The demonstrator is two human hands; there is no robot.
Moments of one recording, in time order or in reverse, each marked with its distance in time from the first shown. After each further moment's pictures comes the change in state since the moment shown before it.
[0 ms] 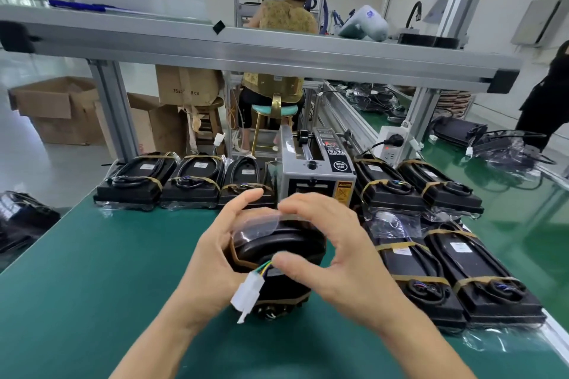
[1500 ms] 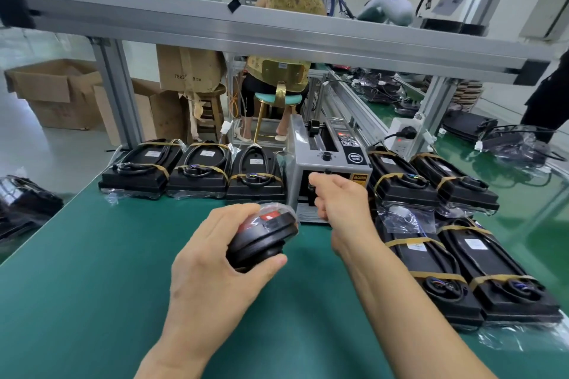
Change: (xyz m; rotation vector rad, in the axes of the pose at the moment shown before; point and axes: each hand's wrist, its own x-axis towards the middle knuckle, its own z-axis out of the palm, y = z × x) left_hand -0.023 0.017 0.000 0.674 0.347 0.062; right_hand 0.066 0.049 0.043 0.574 0.389 0.774
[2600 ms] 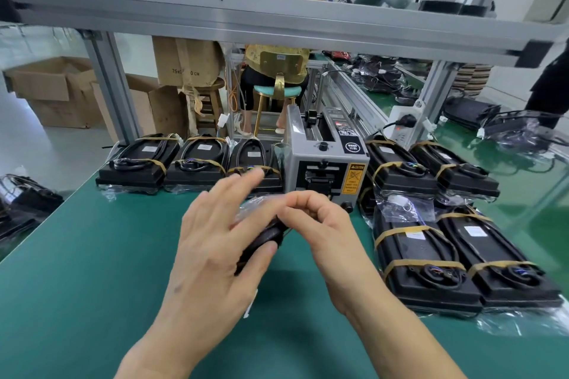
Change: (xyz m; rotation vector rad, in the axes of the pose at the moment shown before) left_hand 0.002 0.002 -0.007 0.193 -0.132 0.277; right_hand -0.072 -0.001 -0.009 -0.036 -0.340 -0.095
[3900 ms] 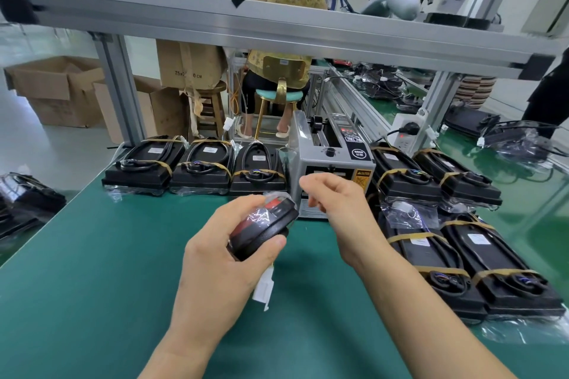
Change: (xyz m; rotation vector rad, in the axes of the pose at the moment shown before) left_hand -0.001 -0.003 0.008 -0.488 0.147 -0.355; right_hand 0.051 0.003 -0.014 -0.050 0.124 -0.013
